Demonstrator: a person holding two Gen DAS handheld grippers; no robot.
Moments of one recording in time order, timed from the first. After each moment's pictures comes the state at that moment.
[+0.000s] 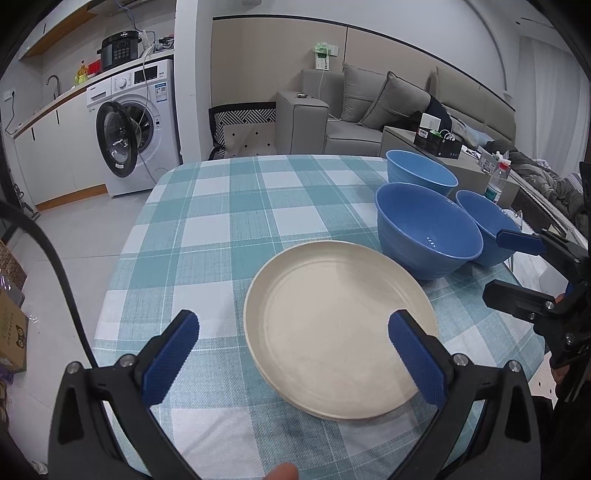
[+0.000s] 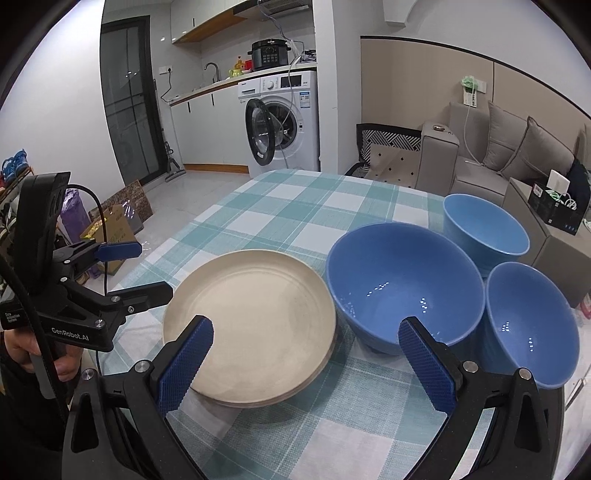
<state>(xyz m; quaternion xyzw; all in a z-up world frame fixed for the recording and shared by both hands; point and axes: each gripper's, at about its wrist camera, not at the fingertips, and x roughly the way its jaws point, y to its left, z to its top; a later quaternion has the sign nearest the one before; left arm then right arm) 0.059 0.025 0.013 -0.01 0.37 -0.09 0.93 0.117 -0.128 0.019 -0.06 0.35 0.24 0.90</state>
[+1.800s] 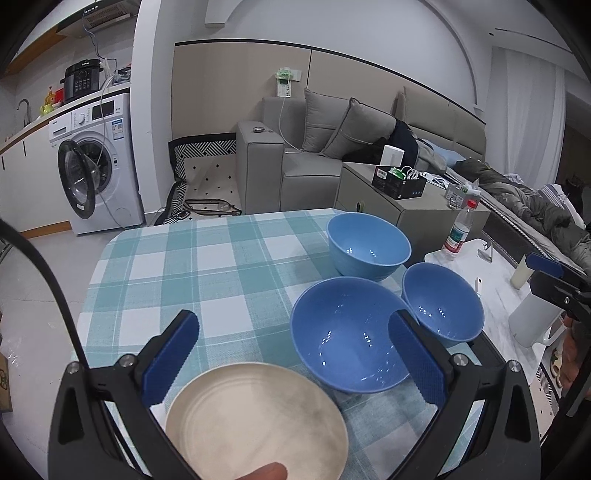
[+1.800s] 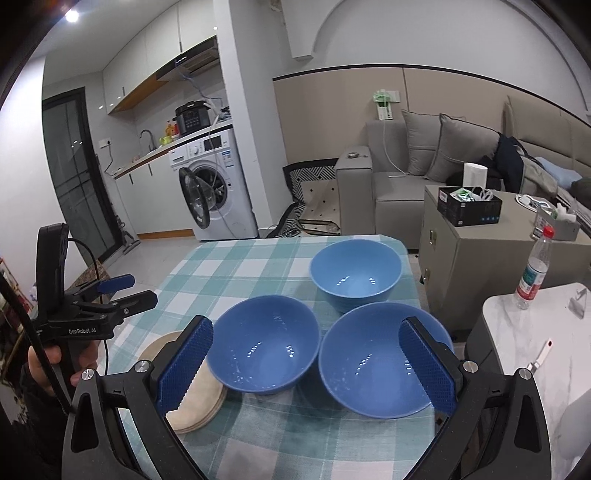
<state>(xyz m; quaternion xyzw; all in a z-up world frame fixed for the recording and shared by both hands) 0.140 -0.063 0.097 -0.01 0.33 -0.15 0.93 0.136 -0.296 0.126 0.04 0.30 0.13 0.94</state>
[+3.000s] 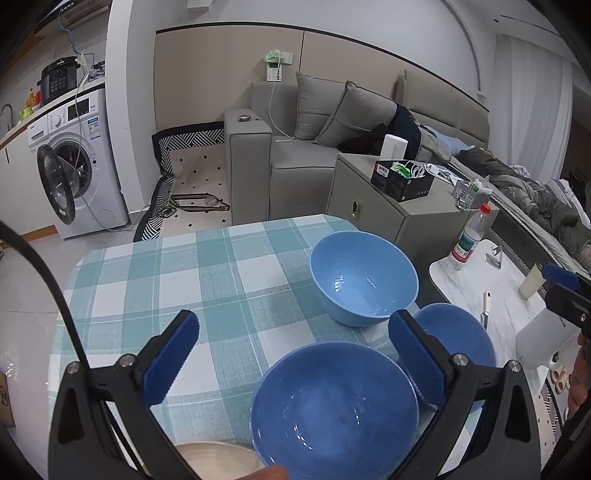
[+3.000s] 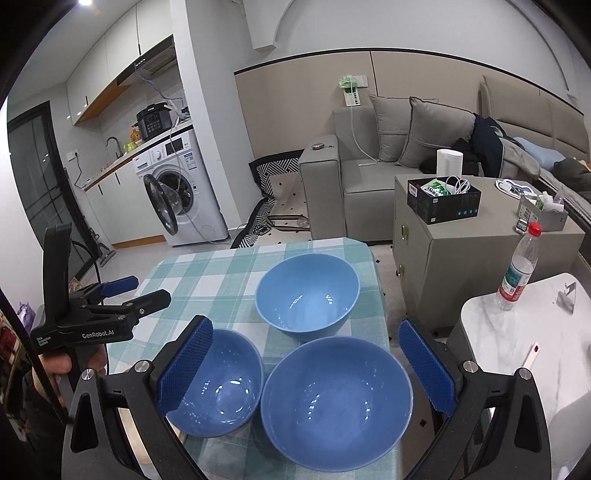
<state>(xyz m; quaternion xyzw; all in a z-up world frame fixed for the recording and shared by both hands) 0.248 -0.128 0.099 0.00 0.36 -0.15 0.92 0.221 -0.343 0.138 0.06 0.33 0.08 0.94</state>
